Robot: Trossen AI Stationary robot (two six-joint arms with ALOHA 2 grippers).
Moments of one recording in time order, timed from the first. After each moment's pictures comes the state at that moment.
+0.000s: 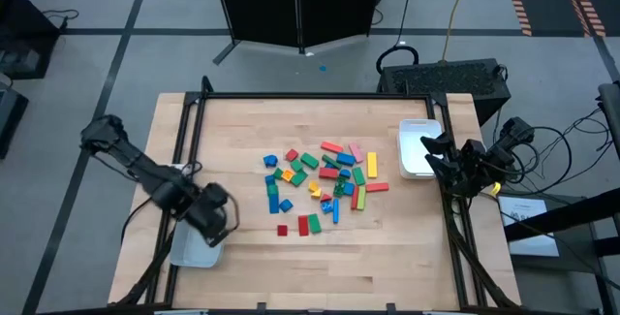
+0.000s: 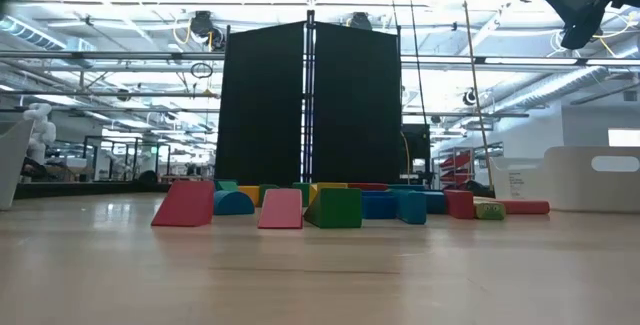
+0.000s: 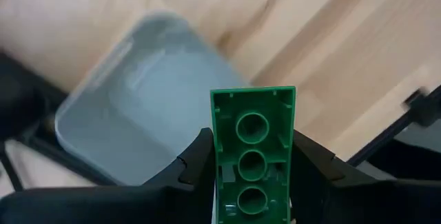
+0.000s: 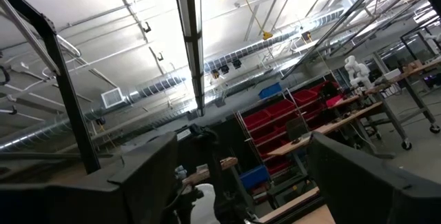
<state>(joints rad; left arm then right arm) -0.65 1.27 1.15 -1.33 0.08 -1.41 0.72 0.09 0.02 0.92 0.87 -0.15</state>
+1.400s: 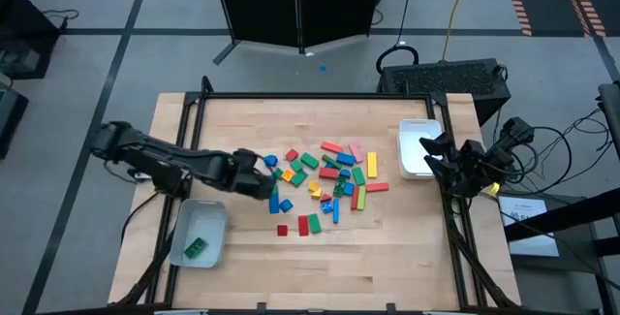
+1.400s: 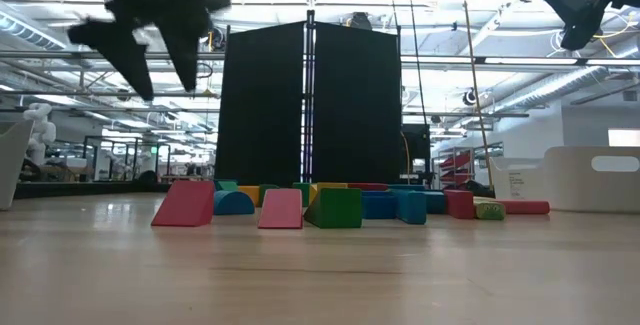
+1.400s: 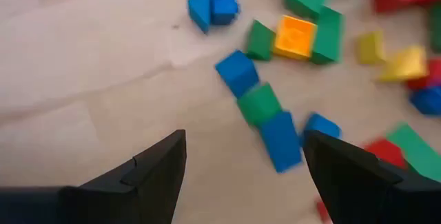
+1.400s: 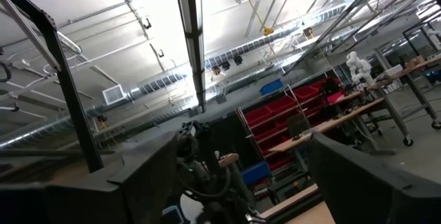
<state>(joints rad) -0.21 1.44 1.10 -1.07 -0.30 -1.45 0.72 0.09 0.02 0.89 0.87 -0.12</state>
